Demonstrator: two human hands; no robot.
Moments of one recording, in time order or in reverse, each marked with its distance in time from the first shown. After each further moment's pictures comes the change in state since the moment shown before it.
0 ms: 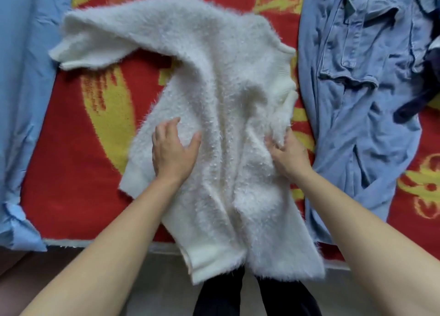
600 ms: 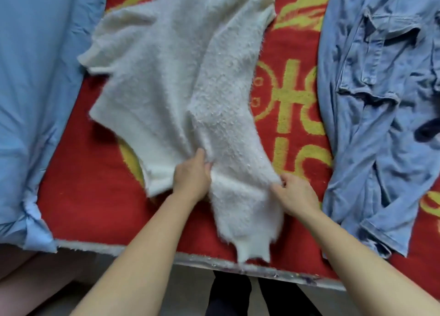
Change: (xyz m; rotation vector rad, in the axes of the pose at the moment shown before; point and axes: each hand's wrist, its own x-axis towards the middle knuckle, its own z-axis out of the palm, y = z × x) left_hand -0.008 -0.027 0.015 0.292 -0.259 0.099; right_hand -0.049 -0.006 0.027 -0.363 -0.117 0.096
